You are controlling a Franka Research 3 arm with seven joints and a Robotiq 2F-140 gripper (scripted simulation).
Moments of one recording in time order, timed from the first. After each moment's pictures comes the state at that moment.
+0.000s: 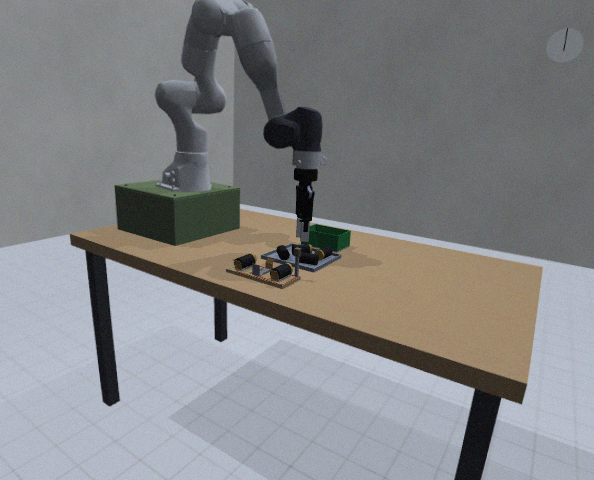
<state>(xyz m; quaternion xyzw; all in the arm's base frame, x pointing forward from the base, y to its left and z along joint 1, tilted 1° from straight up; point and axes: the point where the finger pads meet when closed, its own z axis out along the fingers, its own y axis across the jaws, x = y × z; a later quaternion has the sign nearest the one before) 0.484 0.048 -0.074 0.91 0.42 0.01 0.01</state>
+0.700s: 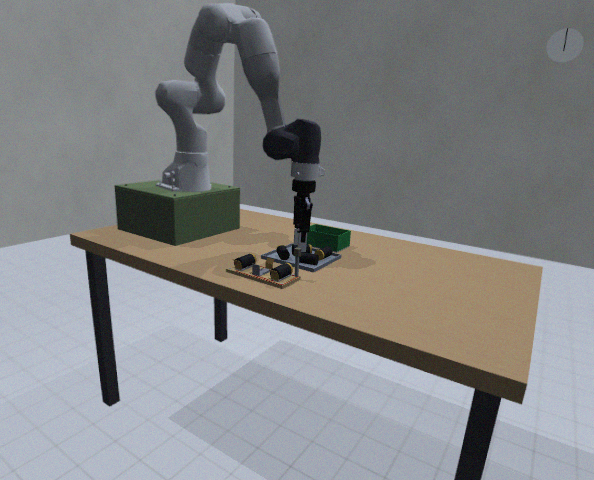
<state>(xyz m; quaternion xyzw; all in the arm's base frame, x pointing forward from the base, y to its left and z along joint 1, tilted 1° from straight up) 0.477 0.047 -0.111 0.90 0.43 0.00 0.00</state>
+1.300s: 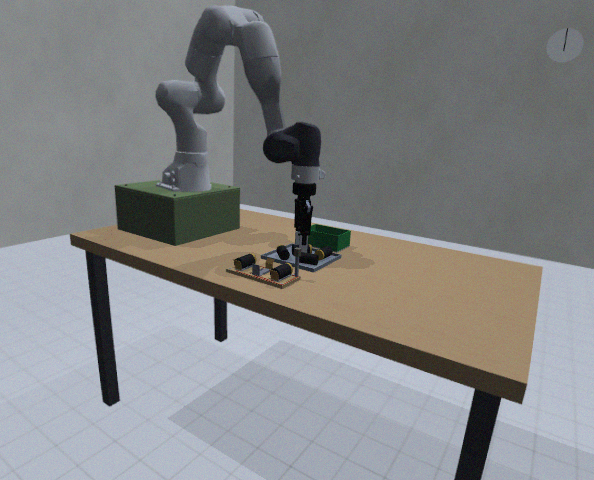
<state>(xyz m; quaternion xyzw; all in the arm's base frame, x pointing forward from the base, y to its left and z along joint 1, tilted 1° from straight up) 0.481 0.048 -0.120 0.91 0.42 0.00 0.01</state>
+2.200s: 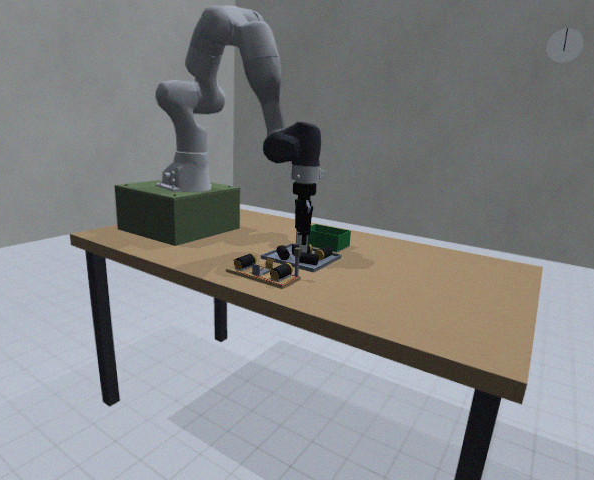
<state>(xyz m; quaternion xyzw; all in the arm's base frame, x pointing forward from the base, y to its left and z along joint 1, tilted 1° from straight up) 0.483 0.048 -0.119 0.91 0.42 0.01 0.01</state>
